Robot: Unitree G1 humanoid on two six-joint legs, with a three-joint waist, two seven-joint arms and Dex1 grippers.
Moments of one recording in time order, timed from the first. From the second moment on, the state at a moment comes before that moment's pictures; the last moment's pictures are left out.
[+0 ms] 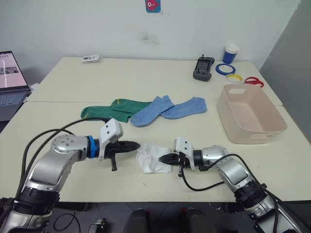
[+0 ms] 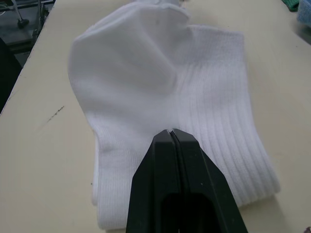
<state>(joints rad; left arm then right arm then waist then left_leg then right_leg) -0.32 0.79 0.00 -0.25 -0.45 0.56 -1.12 -0.43 -0.37 0.44 0.05 0.17 0.29 0.96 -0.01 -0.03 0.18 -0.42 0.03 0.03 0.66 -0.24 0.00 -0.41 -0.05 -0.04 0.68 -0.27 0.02</state>
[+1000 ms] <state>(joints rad) -0.22 0.72 -0.20 -0.13 -0.23 0.30 -1.03 -0.43 -0.39 0.27 -0.18 0.37 0.77 0.93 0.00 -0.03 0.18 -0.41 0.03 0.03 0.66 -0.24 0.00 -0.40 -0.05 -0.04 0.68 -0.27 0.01</state>
